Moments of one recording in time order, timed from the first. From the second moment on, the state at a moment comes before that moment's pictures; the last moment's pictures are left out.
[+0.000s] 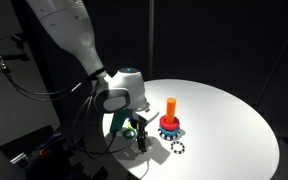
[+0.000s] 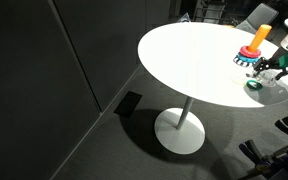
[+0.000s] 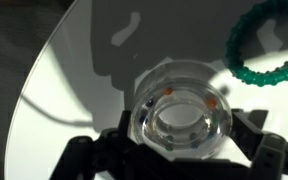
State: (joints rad) arm -0.07 0.42 -0.27 -2.45 0.07 2.95 0.37
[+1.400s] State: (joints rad) arm -0.08 0.34 -0.28 -2.45 0.13 2.96 0.33
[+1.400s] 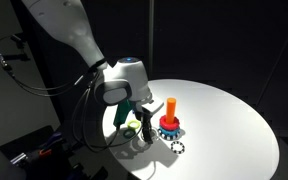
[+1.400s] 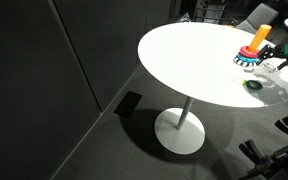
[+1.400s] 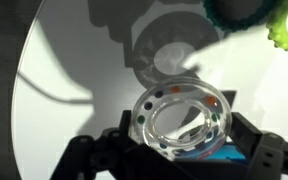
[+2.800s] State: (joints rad) arm -0.03 0.13 -0.34 -2.34 -0.06 2.74 0.49
